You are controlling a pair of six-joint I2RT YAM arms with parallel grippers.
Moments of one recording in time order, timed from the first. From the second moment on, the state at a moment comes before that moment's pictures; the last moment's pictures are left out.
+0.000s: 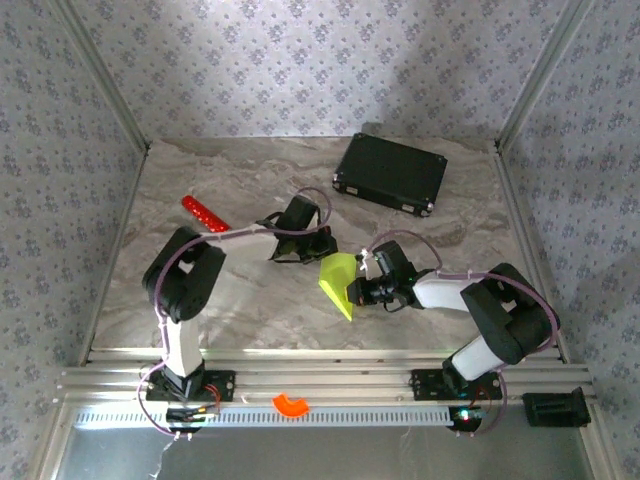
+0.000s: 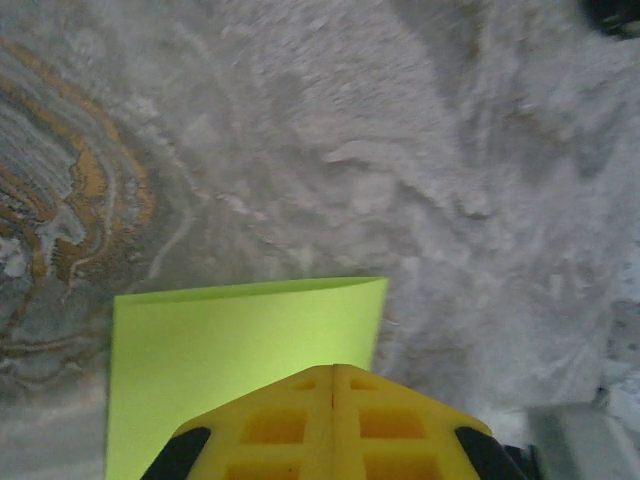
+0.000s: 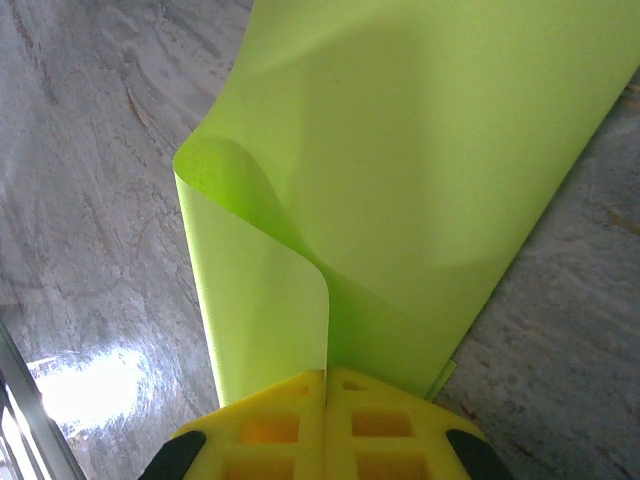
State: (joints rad) left arm -0.69 1.92 1.16 -0.14 0.39 -0.92; right arm 0.58 1.52 0.51 0.10 -0.49 0.48
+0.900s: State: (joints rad) left arm -0.69 1.98 1.17 -0.20 0.40 -0.87; right arm 0.58 1.49 0.51 0.05 -0.46 0.47
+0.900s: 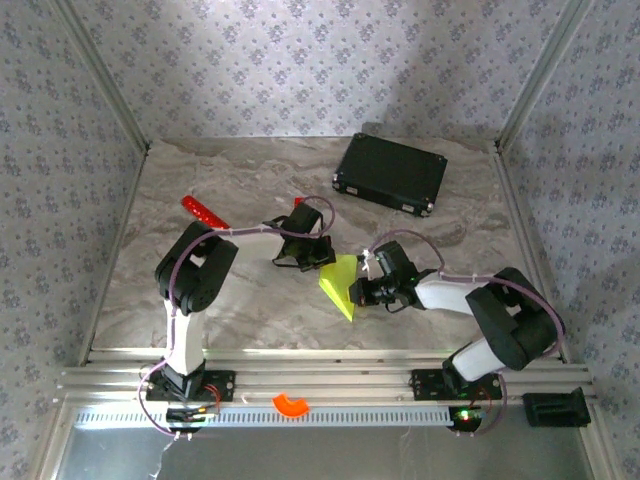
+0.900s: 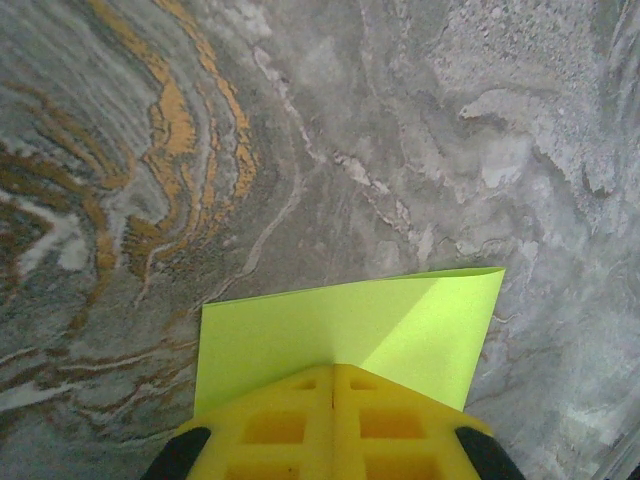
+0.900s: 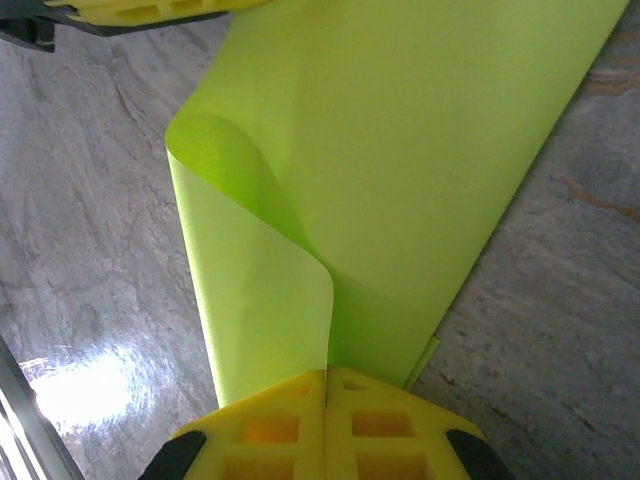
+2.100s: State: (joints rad) left arm -0.69 1.98 1.18 -0.22 0.39 -0.86; right arm 0.58 1.50 0.56 -0.03 -0.47 0.43
